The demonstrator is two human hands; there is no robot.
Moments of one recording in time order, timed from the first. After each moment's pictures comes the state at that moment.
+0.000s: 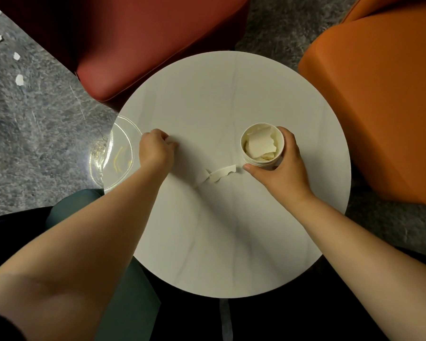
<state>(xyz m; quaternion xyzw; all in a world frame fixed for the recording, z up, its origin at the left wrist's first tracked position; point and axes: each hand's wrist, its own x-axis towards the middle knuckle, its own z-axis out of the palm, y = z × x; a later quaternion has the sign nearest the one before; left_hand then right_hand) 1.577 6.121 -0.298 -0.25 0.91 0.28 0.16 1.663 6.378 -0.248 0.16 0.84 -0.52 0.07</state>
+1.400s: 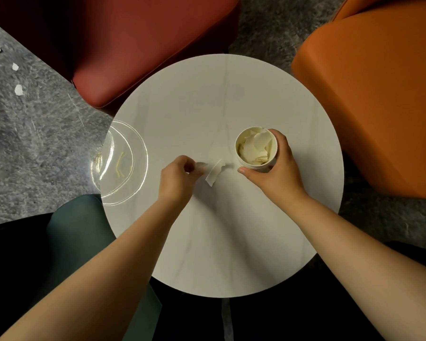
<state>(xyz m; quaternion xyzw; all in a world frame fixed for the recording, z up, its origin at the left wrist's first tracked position) 1.645 6.168 -0.280 -0.16 0.89 0.38 0.18 1.669 6.386 -0.251 0.15 0.83 -0.53 0.08</state>
